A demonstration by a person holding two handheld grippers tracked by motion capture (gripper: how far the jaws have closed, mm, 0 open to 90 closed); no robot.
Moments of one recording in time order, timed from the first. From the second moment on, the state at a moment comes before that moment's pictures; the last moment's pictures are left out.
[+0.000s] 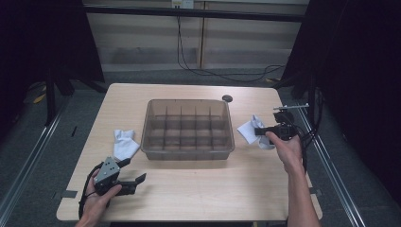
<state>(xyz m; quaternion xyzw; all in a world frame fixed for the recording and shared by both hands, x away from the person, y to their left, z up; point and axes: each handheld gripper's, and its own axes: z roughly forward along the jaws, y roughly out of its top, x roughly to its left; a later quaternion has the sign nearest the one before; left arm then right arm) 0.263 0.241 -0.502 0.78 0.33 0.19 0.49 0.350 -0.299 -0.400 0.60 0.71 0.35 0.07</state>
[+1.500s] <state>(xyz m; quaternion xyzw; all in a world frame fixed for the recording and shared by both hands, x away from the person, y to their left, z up) 0.262 0.240 -0.502 0.78 0.33 0.19 0.49 0.282 -0.231 -0.382 0.51 0.76 0.41 0.03</state>
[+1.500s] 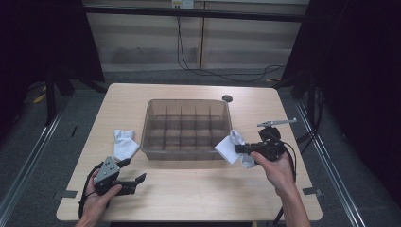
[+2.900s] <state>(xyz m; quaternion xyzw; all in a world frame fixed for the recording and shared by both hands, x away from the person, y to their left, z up) 0.263 0.240 -0.502 0.79 0.33 0.18 0.49 0.261 -0.175 -0.479 0.50 0.79 0.35 -0.02</state>
